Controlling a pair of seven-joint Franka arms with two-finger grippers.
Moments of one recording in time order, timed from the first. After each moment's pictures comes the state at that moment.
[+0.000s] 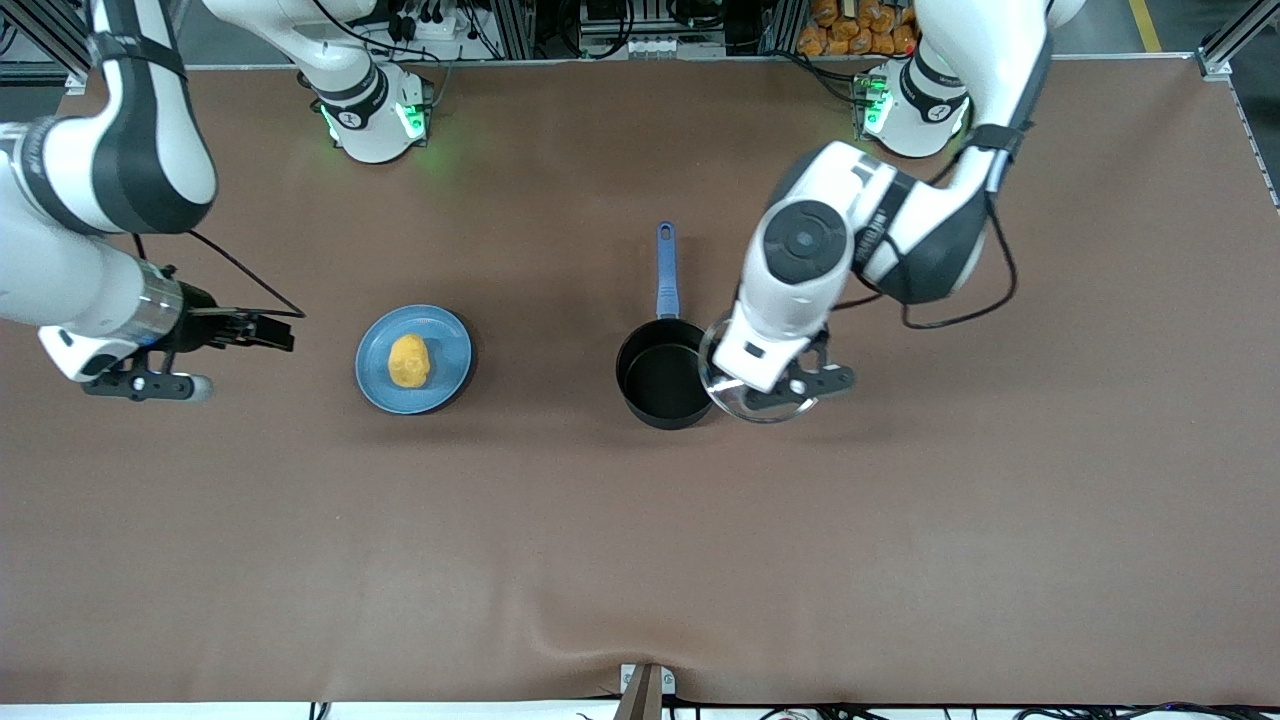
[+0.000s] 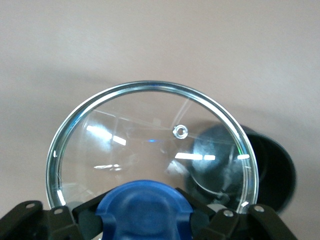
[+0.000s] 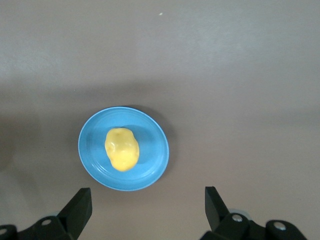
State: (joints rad) left arm -0.47 0.49 -0.10 -1.43 0.06 1.83 -0.80; right arm 0.06 0.14 -0.02 -1.86 0.08 1.86 0.08
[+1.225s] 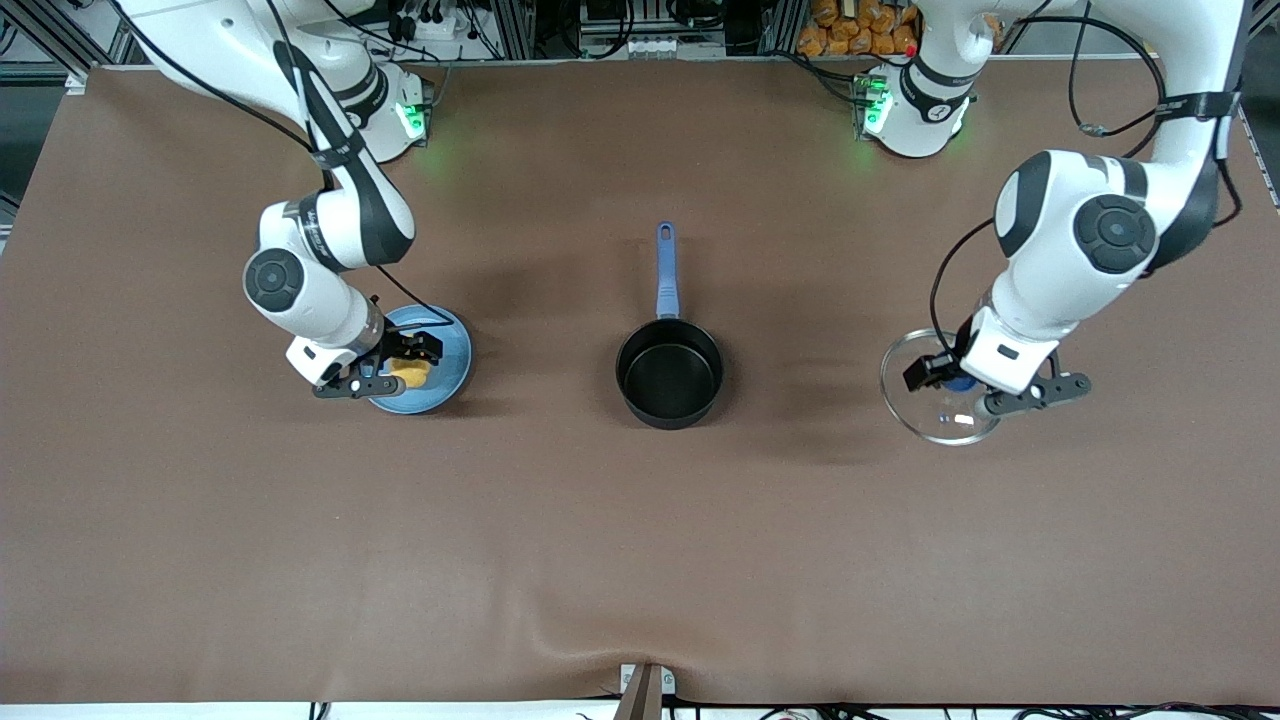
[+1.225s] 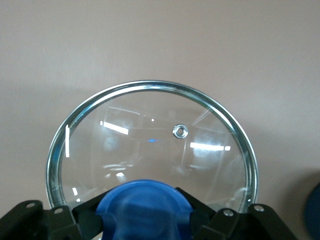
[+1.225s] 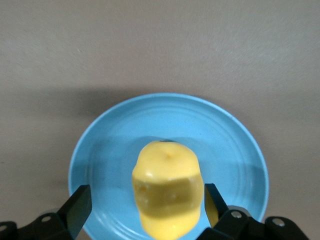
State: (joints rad) left arm -0.10 0.15 -0.10 -2.09 0.03 2.30 -0.42; right arm 0.20 0.30 0.05 -2.25 0.09 2.49 0.13
